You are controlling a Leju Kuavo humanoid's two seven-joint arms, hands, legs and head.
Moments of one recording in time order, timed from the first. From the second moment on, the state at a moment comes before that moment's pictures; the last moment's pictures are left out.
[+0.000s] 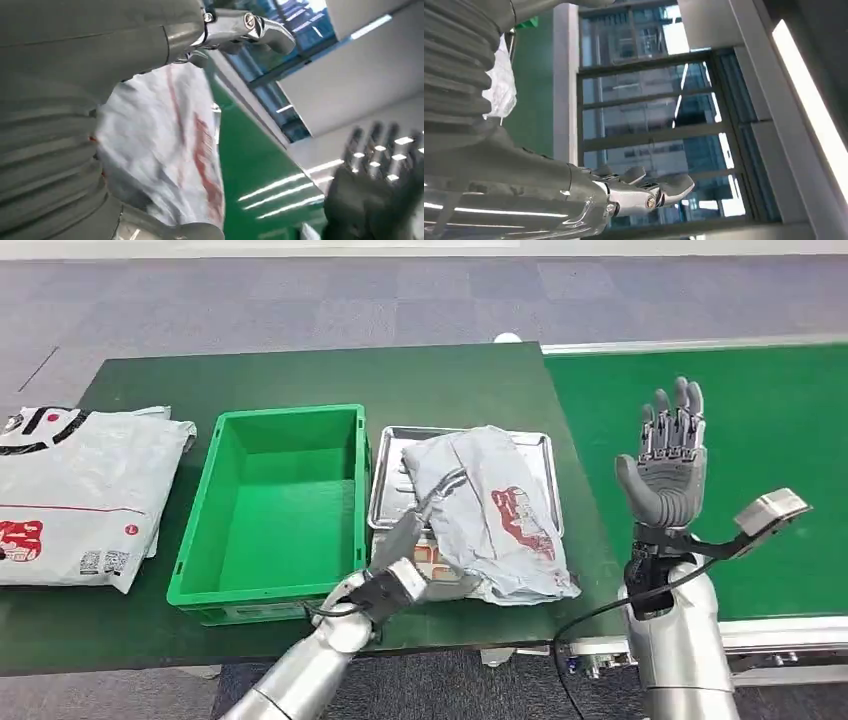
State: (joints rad) left arm -0.44 -0.27 -0.57 -0.86 -0.27 0.11 -0.70; right arm -0.35 -0.03 -0.03 -1.27 -0.32 0.34 -0.60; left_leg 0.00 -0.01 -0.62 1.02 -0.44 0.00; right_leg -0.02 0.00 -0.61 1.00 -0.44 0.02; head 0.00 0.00
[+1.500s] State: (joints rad) left arm -0.57 -0.30 -0.62 -0.48 -0.55 0.44 -0.29; right arm -0.27 -0.01 -0.07 -1.30 -0.24 0.34 -0.59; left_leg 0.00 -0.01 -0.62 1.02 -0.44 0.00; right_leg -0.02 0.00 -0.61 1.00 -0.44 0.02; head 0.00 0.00
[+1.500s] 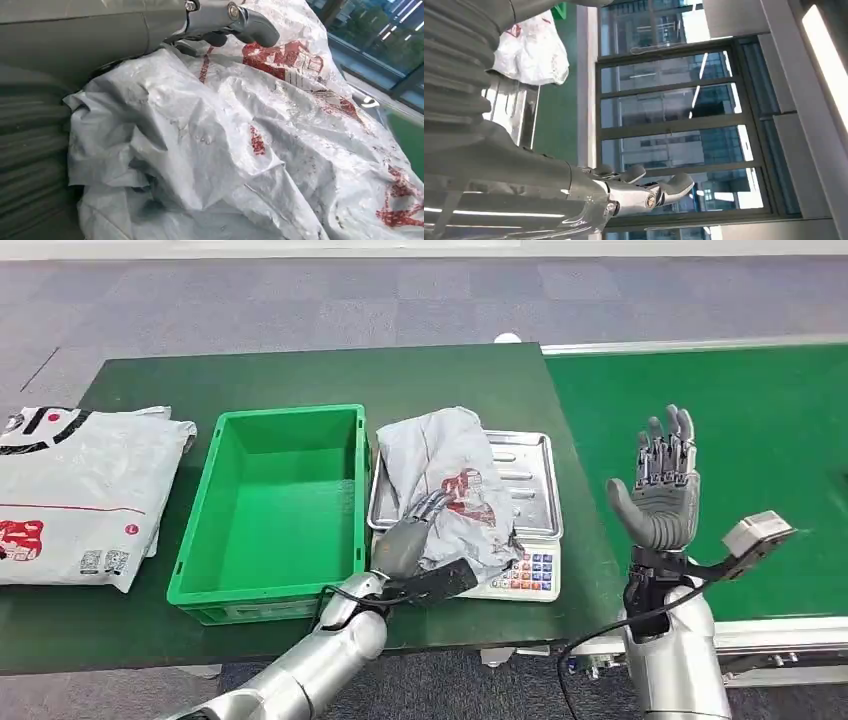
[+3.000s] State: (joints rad) left arm -0.32 -0.26 -0.10 -1.28 -0.24 0.70 -0.70; right arm -0.31 -0.03 -0.04 -1.25 -0.30 0.26 -0.60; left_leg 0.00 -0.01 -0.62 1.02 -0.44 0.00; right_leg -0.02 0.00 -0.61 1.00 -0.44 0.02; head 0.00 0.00
